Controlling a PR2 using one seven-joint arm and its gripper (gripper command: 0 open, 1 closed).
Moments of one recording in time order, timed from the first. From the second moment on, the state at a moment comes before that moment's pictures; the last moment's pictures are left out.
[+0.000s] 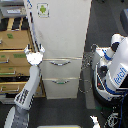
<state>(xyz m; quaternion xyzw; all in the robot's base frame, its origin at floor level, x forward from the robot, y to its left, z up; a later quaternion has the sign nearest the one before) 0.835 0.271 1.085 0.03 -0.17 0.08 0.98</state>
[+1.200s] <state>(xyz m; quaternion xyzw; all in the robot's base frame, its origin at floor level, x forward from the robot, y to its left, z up) 0.924 0.280 1.101 -0.04 -0.08 0.04 1.00</state>
